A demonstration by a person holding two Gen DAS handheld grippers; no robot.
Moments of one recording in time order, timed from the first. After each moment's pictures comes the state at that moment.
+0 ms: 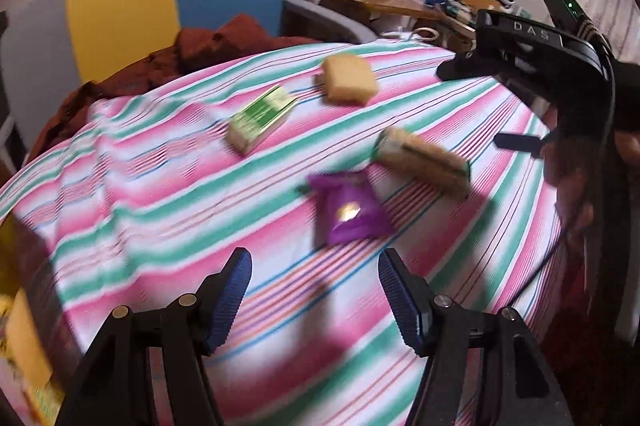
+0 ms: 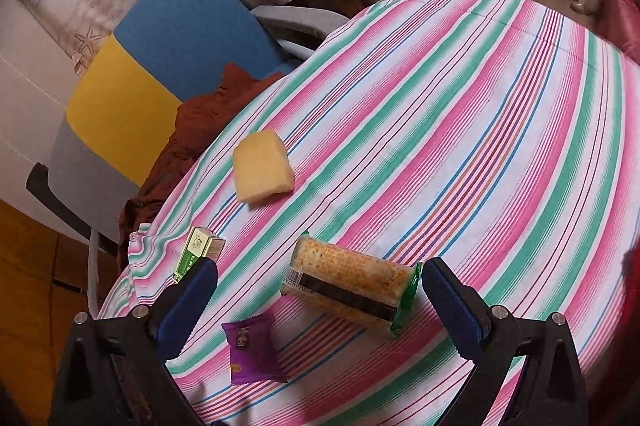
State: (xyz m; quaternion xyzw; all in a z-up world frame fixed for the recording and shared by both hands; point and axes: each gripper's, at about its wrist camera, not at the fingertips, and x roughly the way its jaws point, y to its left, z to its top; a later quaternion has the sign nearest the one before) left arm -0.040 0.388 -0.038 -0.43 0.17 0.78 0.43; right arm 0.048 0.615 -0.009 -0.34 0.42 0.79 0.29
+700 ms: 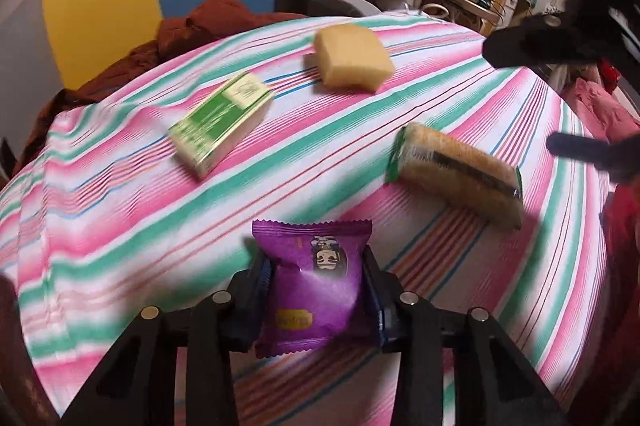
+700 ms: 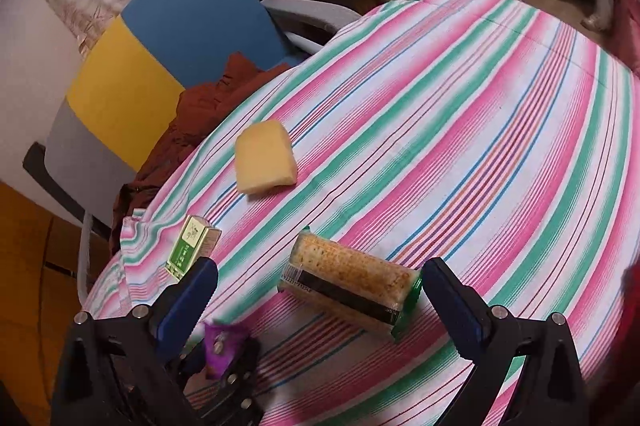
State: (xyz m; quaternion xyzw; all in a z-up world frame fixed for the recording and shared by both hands) left arm -0.056 0.437 -0.079 -0.43 0.21 0.78 0.40; right arm 0.037 0.610 -0.011 -0.36 0.38 0.80 0.28
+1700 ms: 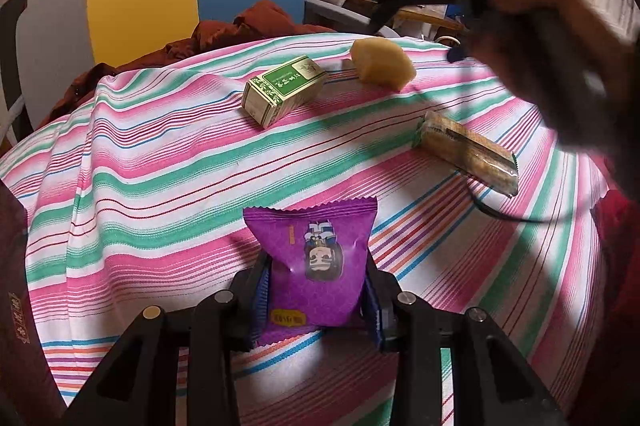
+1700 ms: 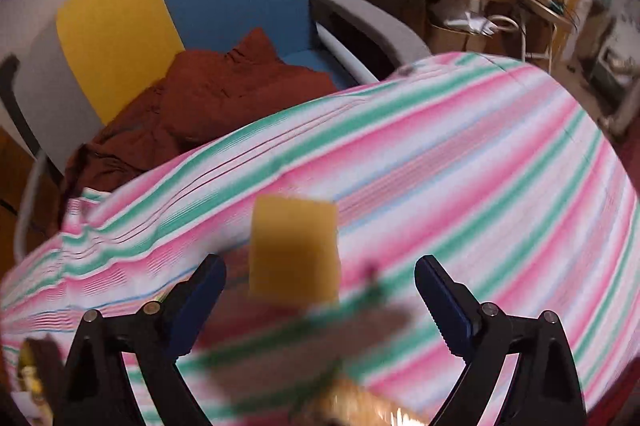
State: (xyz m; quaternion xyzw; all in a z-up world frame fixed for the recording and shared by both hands) left arm -0.049 0.378 -0.087 -0.41 0.15 0.81 0.40; right arm -0.108 0.651 -0.023 -0.46 0.23 0.81 0.29
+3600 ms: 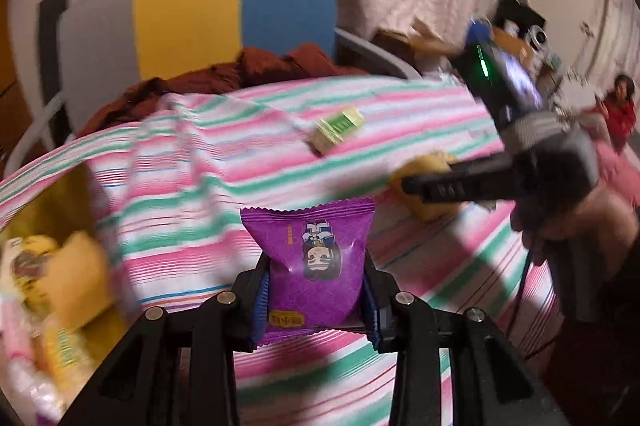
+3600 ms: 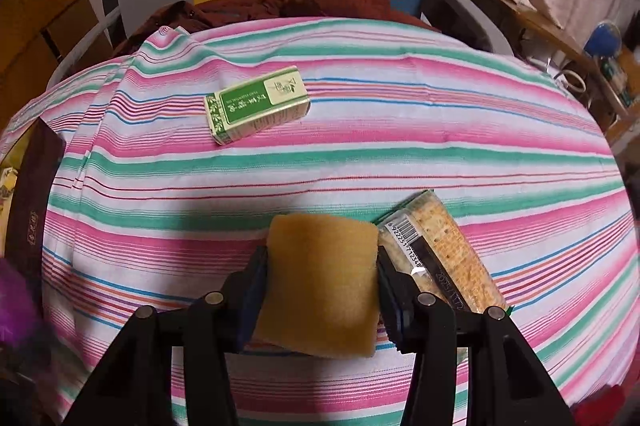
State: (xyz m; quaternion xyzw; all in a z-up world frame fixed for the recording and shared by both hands) left arm -0.033 0.295 -0.018 -0.38 0.11 0.85 0.36; right arm -0.034 0.523 -0.051 -0.52 0.09 0.84 0.15
